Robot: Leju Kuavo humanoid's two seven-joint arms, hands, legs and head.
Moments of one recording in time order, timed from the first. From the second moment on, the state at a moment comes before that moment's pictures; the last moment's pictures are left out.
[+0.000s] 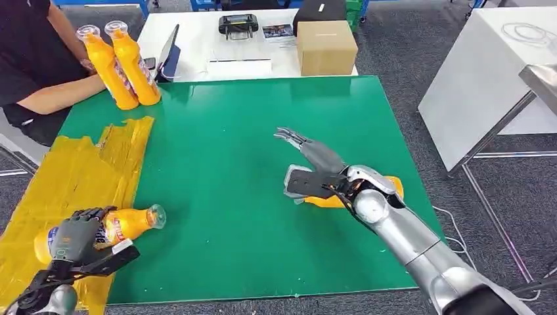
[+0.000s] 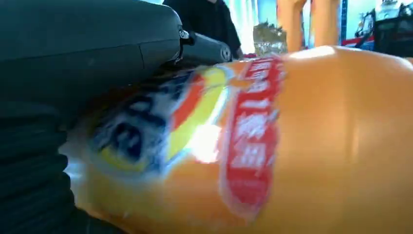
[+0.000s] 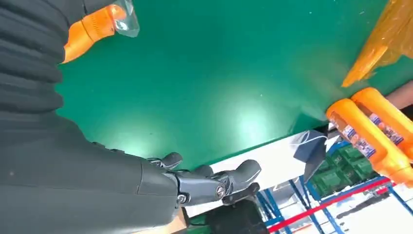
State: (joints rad) left arm -0.10 0.22 0.14 -1.03 -1.18 0.38 -0.47; right arm -0.63 -0.20 0.72 -1.21 0.35 0.19 -0.14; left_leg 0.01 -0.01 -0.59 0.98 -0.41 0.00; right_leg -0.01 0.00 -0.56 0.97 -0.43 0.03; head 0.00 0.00
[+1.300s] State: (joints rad) left arm -0.02 0.21 0.19 -1.15 -0.54 -0.04 -0.68; right arm -0.28 -0.56 0.57 -1.41 0.47 0.18 -0.13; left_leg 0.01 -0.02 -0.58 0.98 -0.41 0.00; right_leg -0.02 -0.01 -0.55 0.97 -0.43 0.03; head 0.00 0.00
